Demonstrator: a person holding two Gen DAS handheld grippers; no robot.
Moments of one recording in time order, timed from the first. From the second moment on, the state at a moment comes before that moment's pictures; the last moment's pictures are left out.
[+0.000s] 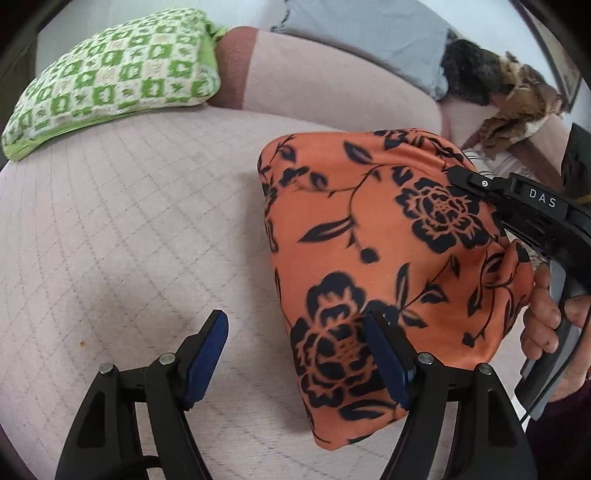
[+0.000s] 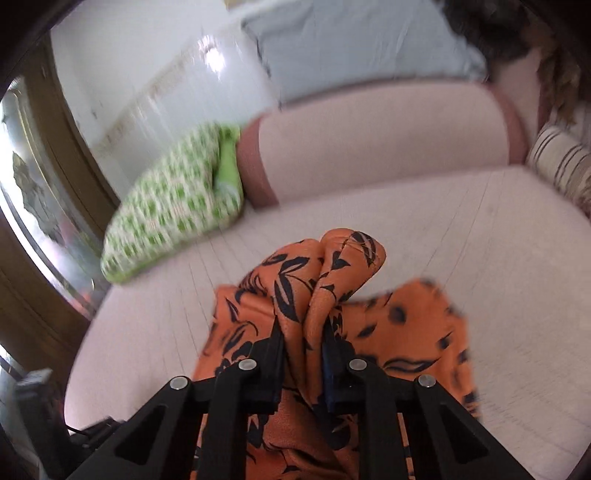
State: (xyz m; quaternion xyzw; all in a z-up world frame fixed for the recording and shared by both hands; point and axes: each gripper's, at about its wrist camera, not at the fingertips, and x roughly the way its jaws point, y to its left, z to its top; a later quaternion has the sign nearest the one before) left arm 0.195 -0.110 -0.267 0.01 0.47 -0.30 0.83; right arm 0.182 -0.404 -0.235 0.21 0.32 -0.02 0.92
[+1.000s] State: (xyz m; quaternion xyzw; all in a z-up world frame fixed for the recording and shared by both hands) left arm 0.186 -0.144 -0.287 0.08 0.49 -0.31 0.81; right arm 0.187 -0.467 -0.323 0.33 0.43 -0.04 0.84
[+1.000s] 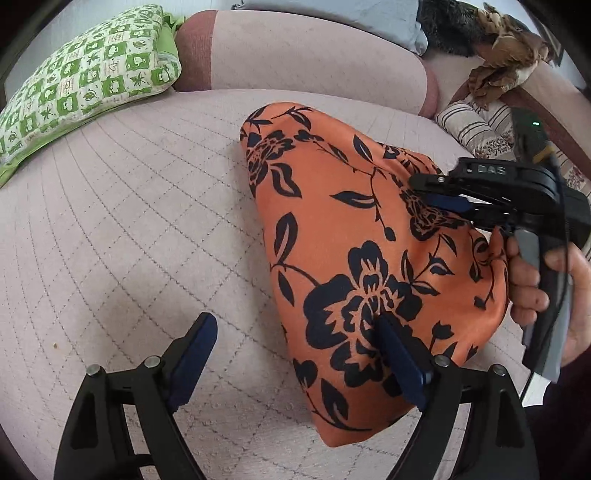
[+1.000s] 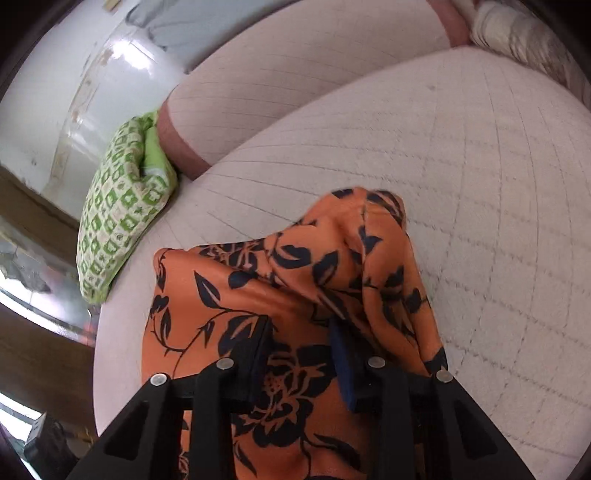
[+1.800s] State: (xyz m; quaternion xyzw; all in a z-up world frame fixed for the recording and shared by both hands) left arm 0.176 -0.146 -0.274 0.10 0.47 -0.31 0.82; right arm 0.072 -0.452 -0.299 0.30 0.46 -0.01 0.84
